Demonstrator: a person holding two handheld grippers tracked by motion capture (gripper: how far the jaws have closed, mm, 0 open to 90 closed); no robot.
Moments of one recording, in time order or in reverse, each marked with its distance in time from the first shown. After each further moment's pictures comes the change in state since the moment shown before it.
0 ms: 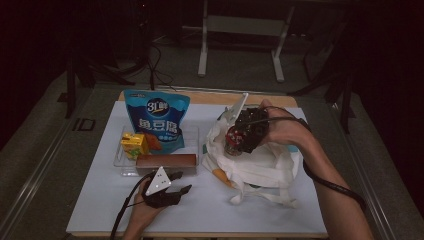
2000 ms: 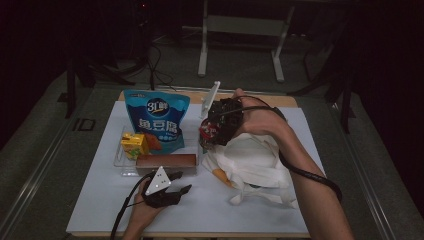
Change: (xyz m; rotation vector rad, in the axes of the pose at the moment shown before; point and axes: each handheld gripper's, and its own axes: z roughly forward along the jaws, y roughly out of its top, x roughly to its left) left arm 0.000 0.000 0.000 0.000 0.000 -0.006; right arm 0.001 0.069 -0.006 -0.075 0.020 -0.079
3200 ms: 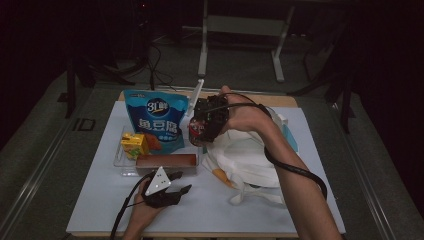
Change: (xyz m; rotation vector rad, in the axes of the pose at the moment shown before) left arm 0.000 0.000 0.000 -0.006 0.002 0.001; right arm -0.008 0.028 0.018 0.005 -0.009 -0.022
